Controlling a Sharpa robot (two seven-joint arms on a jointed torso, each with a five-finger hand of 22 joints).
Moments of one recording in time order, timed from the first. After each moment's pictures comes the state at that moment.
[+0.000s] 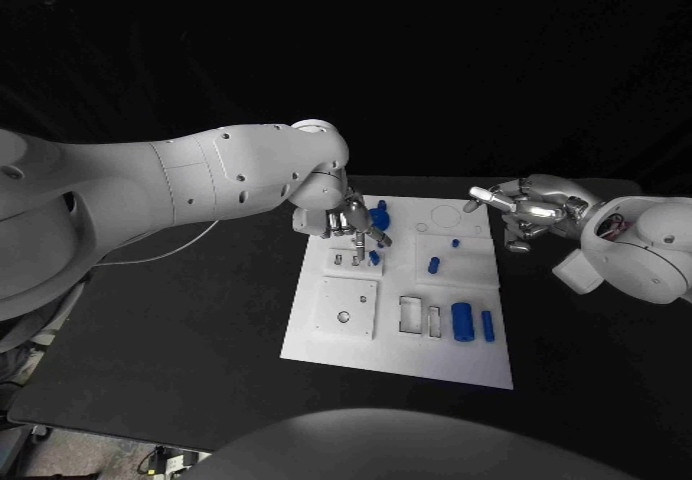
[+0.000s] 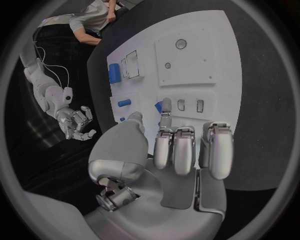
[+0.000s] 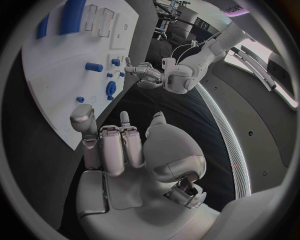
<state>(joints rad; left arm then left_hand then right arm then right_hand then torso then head) 1.44 -0.47 -0.23 1.18 -0.68 0.39 -0.70 0.97 0.06 -0.16 0.29 0.38 1.09 0.07 0.25 0.24 1.47 -0.01 1.57 1.31 1.47 -0.06 1.57 1.31 0.02 1.47 0.05 1.55 1.31 1.38 -0.95 -0.23 1.57 -0.58 -0.11 0.00 1.10 0.27 -0.37 0.29 0.24 0.64 0.11 0.40 0.43 1.46 0.05 1.50 1.31 1.45 0.01 1.49 1.31 0.12 1.15 0.12 1.05 1.31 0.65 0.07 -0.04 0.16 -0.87</state>
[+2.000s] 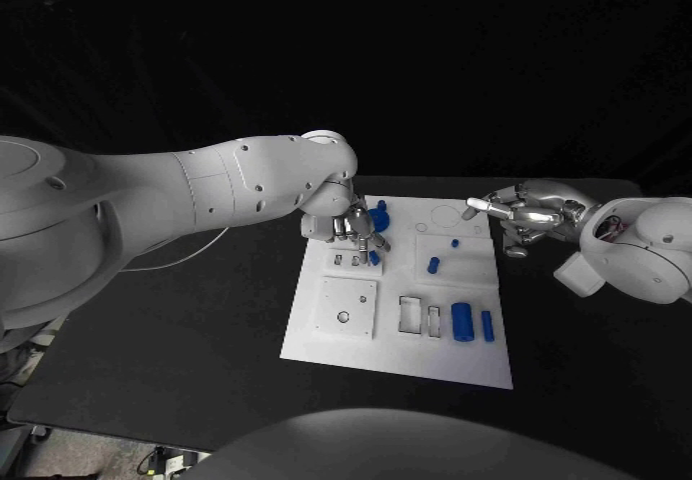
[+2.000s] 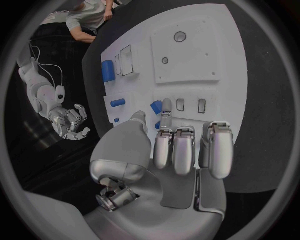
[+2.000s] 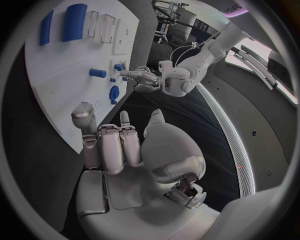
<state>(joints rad) 1.40 -0.41 -0.23 1.11 -0.71 0.38 -0.70 1.04 0.09 -0.14 0.27 0.36 1.08 0.07 0.22 0.27 1.47 -0.01 1.57 1.31 1.47 -0.06 1.57 1.31 0.02 1.47 0.05 1.54 1.31 1.38 -0.95 -0.23 1.57 -0.58 -0.06 -0.03 1.19 0.25 -0.36 0.26 0.25 0.64 0.12 0.40 0.43 1.45 0.05 1.49 1.31 1.43 0.01 1.48 1.31 0.12 1.11 0.12 1.02 1.31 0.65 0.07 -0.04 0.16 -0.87</state>
